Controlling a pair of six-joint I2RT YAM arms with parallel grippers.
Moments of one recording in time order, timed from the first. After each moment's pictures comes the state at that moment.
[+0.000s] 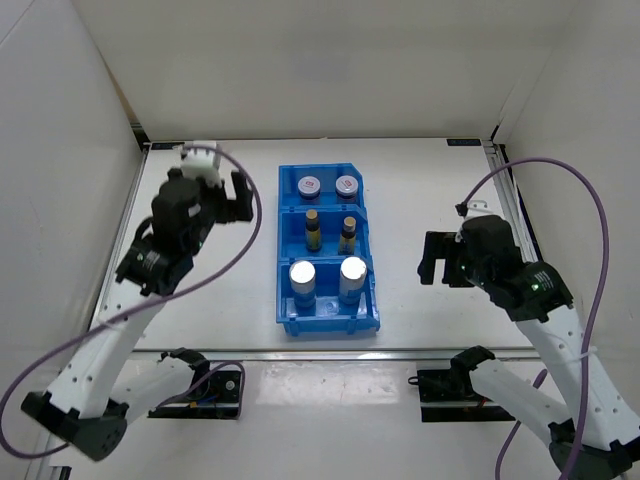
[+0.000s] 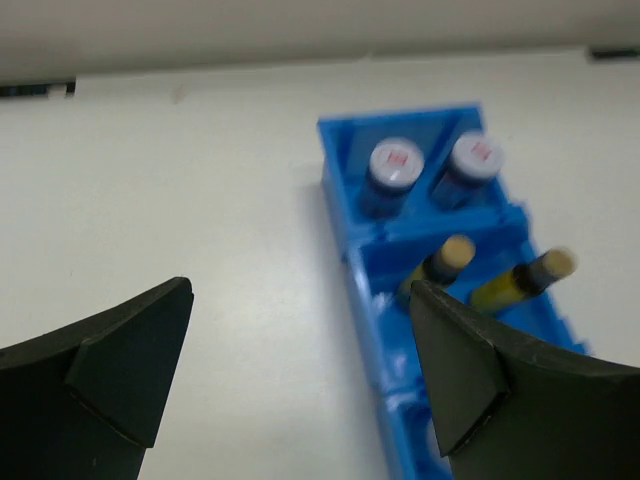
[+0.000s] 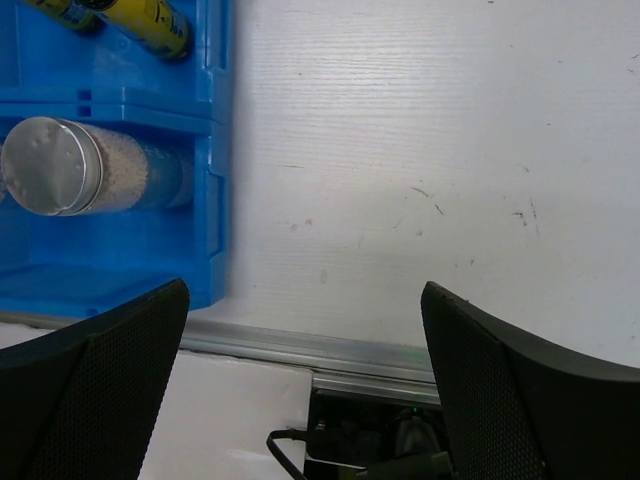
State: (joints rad) left arm -0.46 1.01 1.25 -0.48 -0.26 -0.14; right arm 0.48 0.81 1.10 -1.09 0.13 0.35
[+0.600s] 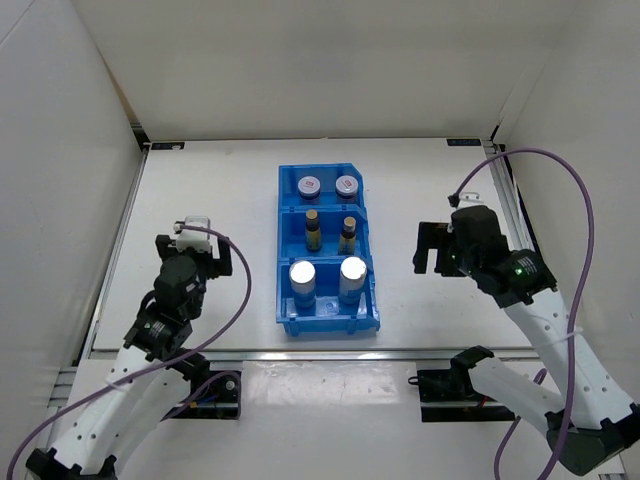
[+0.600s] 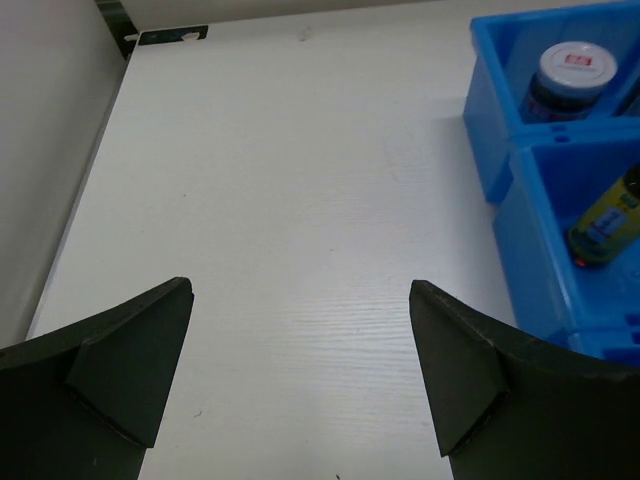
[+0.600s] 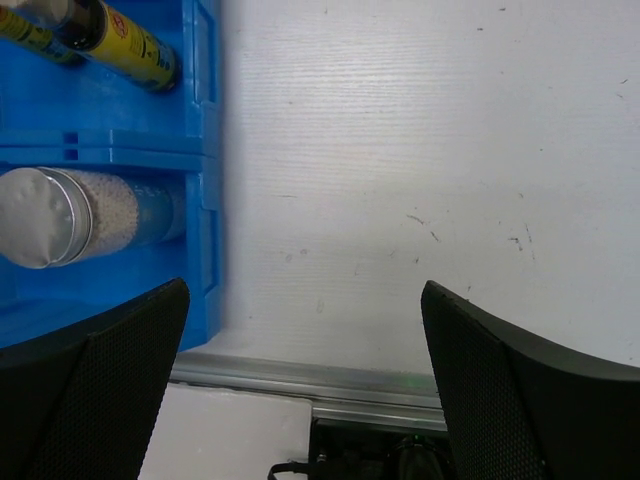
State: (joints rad) left arm -0.46 0.49 0.58 -0.28 -0.49 0.02; right arm 0.48 0.88 1.08 -1.00 0.17 0.36
